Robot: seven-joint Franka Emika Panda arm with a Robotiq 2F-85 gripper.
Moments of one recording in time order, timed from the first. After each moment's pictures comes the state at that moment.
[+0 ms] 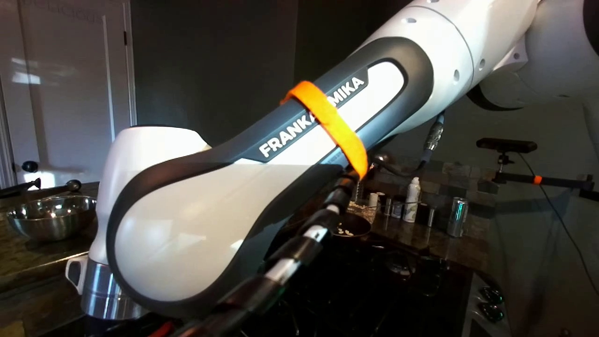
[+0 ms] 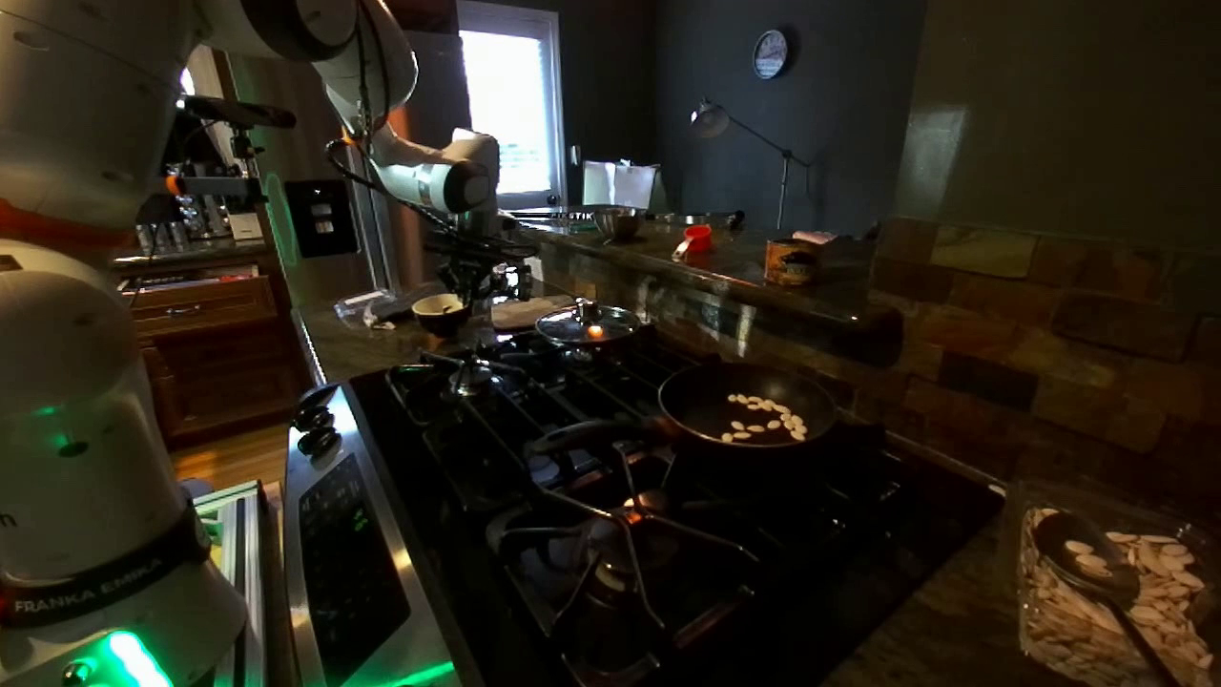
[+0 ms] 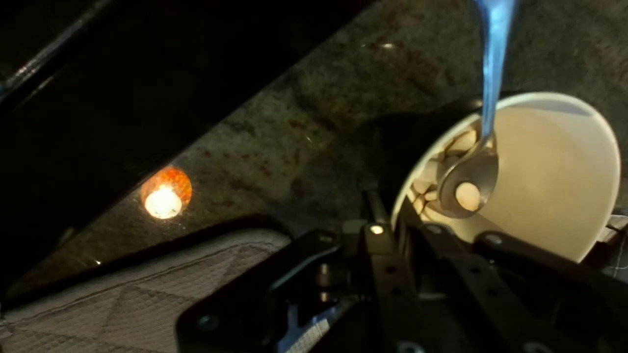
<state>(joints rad) 0.35 0.45 0.39 -1.87 0.04 2.38 -0.30</state>
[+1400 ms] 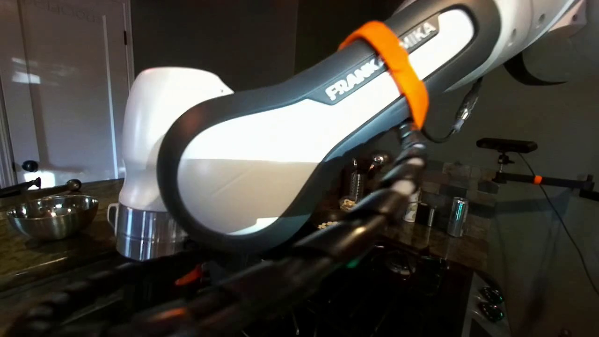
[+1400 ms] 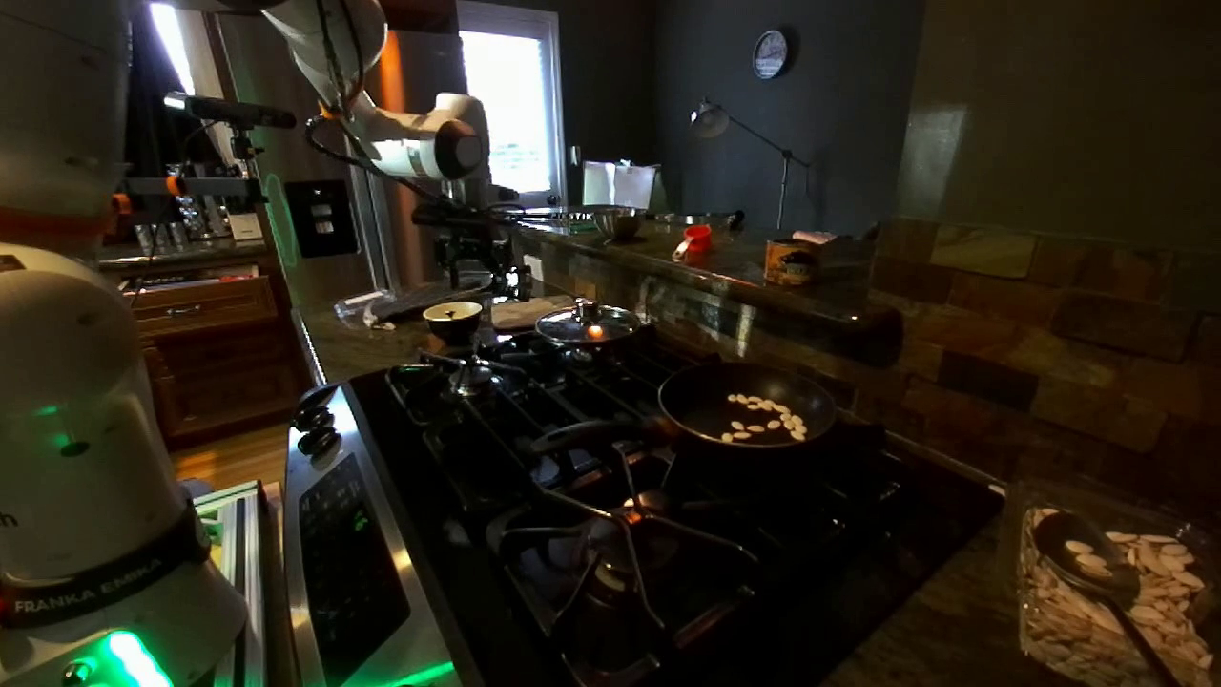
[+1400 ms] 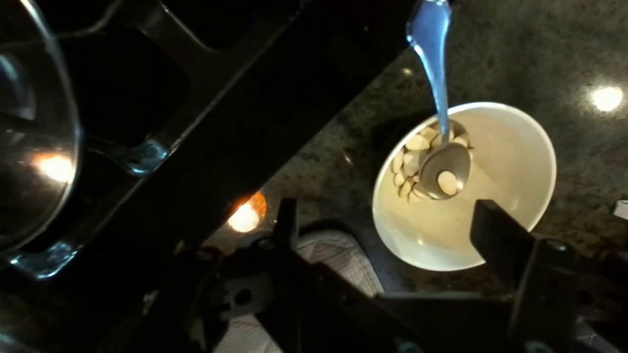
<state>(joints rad) 0.36 0.28 0.34 -1.95 -0.06 2.31 -0.09</state>
